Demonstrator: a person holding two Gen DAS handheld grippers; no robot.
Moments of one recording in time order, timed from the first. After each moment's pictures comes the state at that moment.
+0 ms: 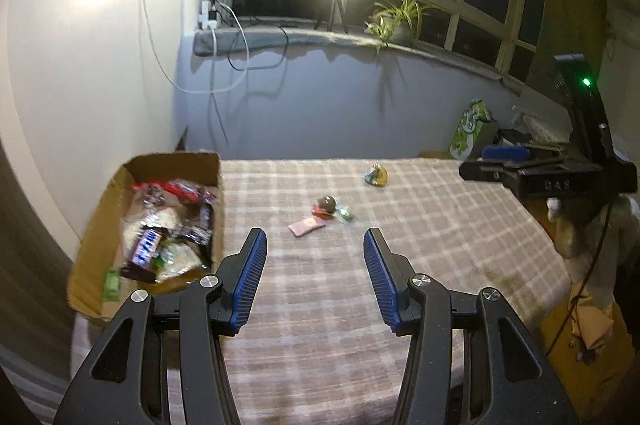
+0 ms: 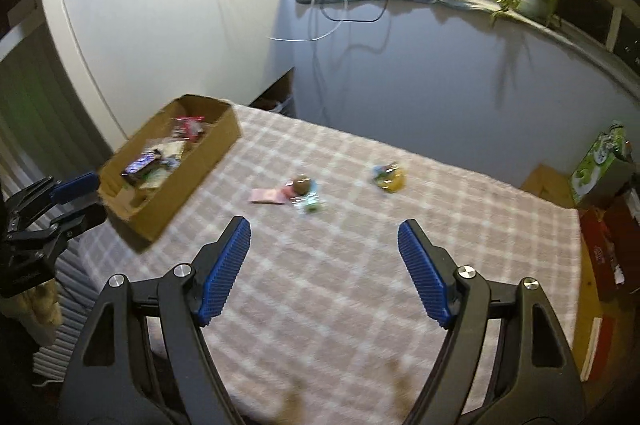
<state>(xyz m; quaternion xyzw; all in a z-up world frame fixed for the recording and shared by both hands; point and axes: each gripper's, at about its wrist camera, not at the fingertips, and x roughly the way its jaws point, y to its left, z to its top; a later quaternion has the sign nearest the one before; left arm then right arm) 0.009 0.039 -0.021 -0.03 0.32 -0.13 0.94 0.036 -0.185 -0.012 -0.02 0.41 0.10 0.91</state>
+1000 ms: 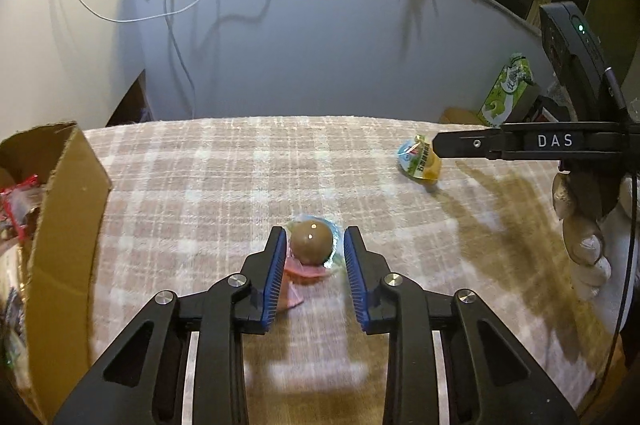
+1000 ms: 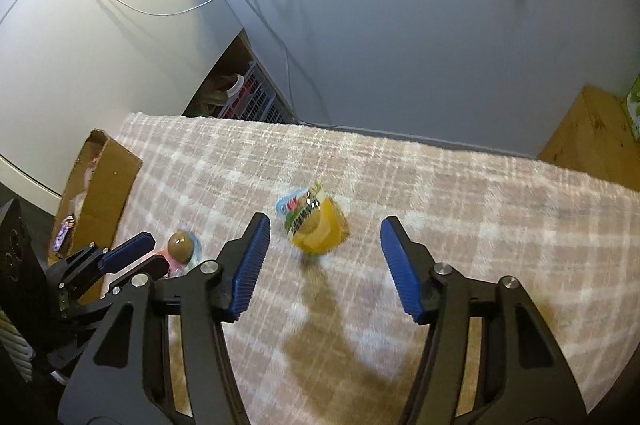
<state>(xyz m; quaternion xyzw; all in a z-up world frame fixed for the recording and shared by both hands) 0.192 -0.038 -0.129 -0.03 0.42 -0.12 0.90 0.212 -0.274 -0.144 0.11 0.51 0.11 0.85</state>
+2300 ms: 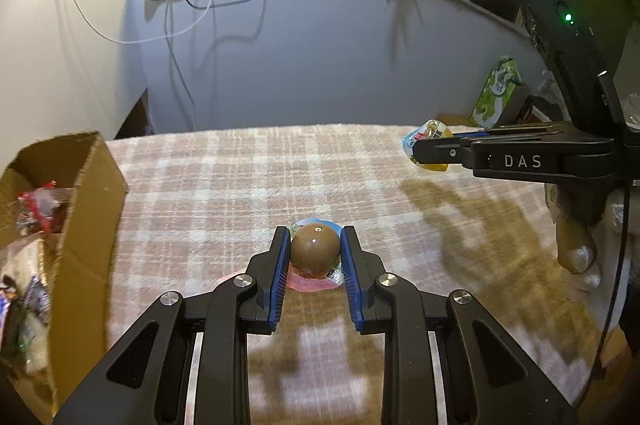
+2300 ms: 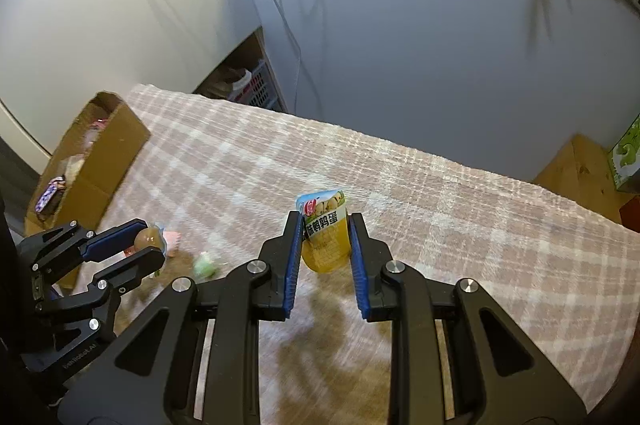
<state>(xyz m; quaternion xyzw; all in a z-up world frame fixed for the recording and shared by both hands) 0.153 -0.032 -0.108 -0.01 0.39 -0.12 0.91 0.188 -0.235 -0.118 0.03 0.48 0.11 0.87</state>
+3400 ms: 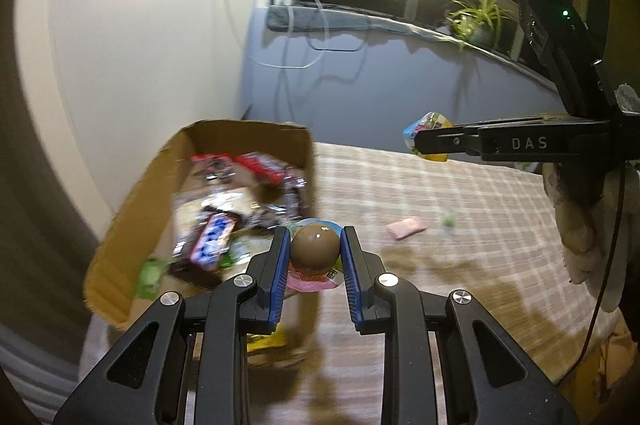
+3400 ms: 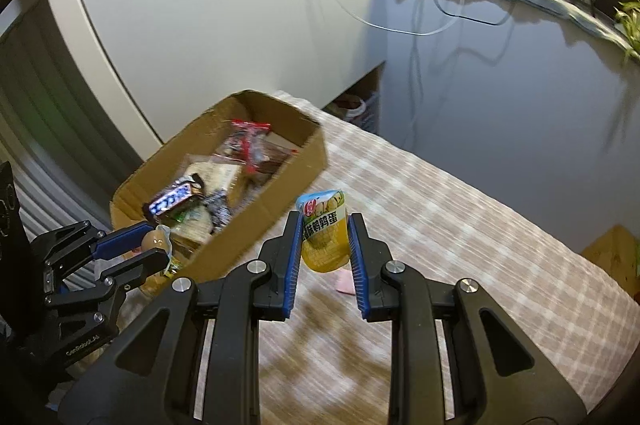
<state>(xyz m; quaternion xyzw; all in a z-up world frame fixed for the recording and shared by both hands) 0.046 0.107 -0.067 -0.06 0.33 -0.01 0.94 0.156 -0.062 -0.050 -0.04 0.43 0.24 0.87</state>
